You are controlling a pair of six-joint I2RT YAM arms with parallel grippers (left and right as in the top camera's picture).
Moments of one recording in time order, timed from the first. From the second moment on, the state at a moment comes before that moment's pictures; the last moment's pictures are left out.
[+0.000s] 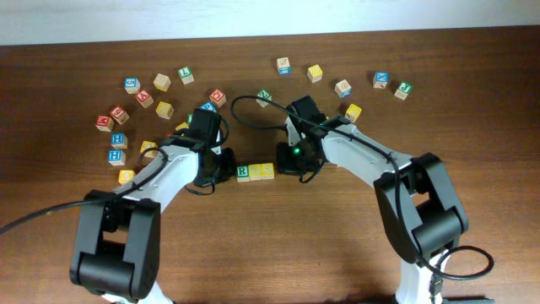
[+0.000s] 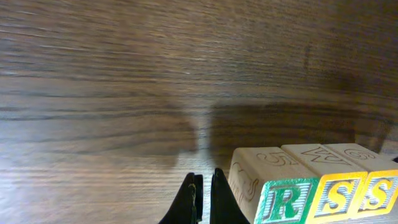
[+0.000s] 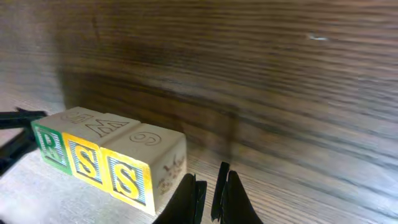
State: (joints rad) left arm -0.26 1.83 1.08 -0.58 0.17 -0.46; right arm 0.45 2.02 1.32 -0.60 -0.41 0.45
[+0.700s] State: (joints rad) left arm -0.26 1.83 1.08 -0.52 0.22 -0.46; right arm 0.47 2.03 1.32 -0.58 -0.41 0.47
